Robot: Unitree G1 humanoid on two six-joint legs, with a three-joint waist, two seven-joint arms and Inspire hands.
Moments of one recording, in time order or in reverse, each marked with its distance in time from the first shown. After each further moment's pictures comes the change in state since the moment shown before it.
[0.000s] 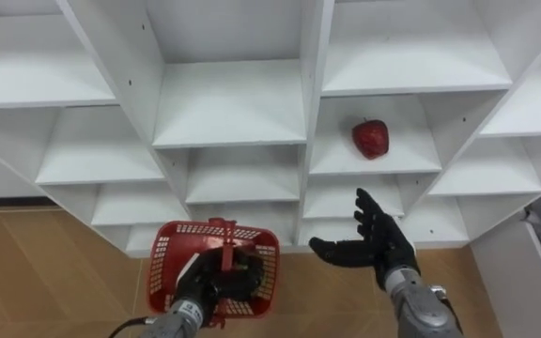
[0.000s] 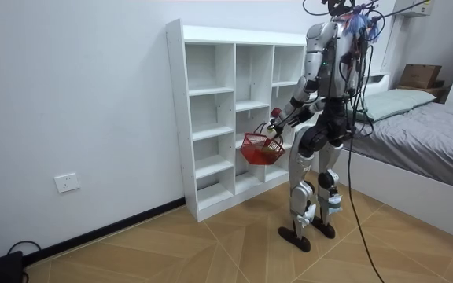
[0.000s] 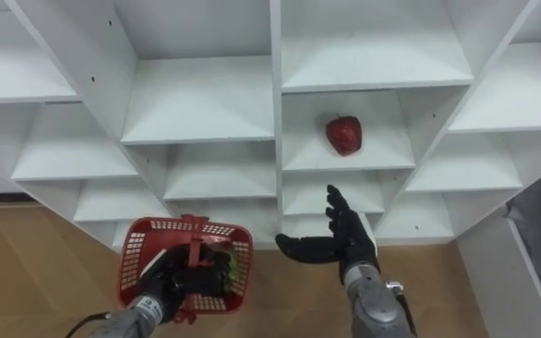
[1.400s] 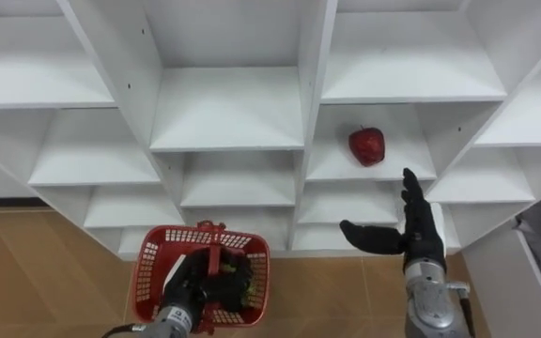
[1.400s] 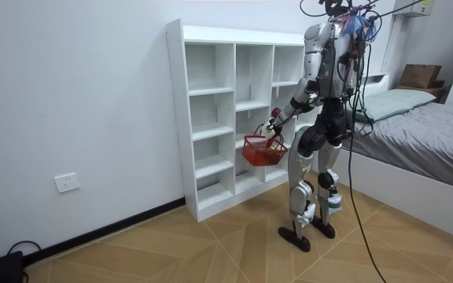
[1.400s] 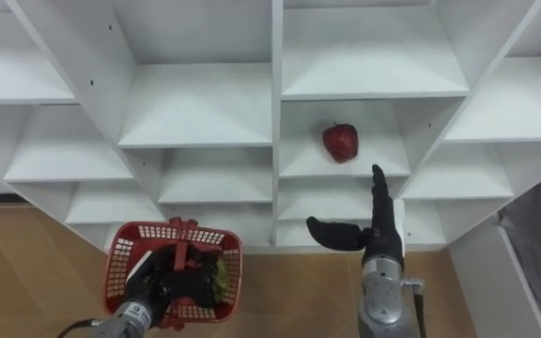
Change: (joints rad) left arm 0.059 0.024 0.030 -0.066 0.056 -0.006 0.010; right arm -0.025 -0.039 -0.017 -0.062 -0.115 -0.067 -0.263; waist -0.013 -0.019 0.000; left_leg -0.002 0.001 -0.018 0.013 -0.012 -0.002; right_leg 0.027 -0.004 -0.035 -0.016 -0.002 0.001
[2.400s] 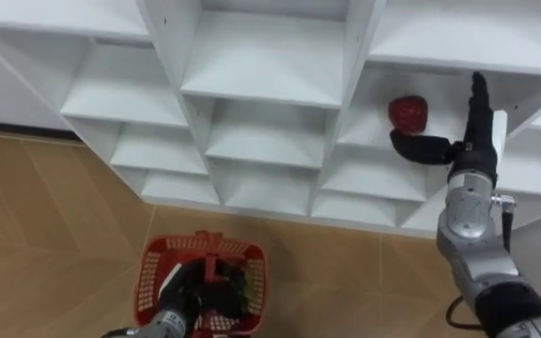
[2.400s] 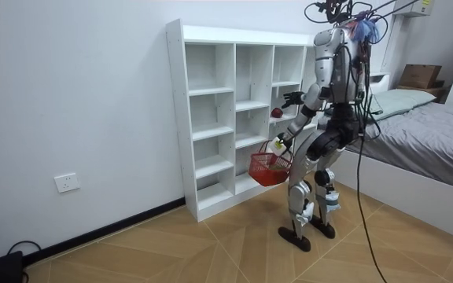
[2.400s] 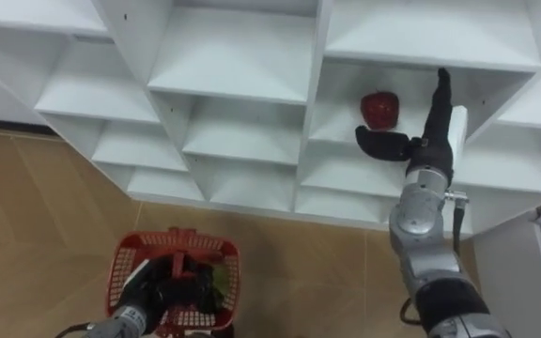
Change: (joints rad) left arm -0.065 0.000 0.007 0.129 0.003 0.028 -0.041; right arm -0.297 -0.090 -0.117 0.121 -0.066 0.004 -0.103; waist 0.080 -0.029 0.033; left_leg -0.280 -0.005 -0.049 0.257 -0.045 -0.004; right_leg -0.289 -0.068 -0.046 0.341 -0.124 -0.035
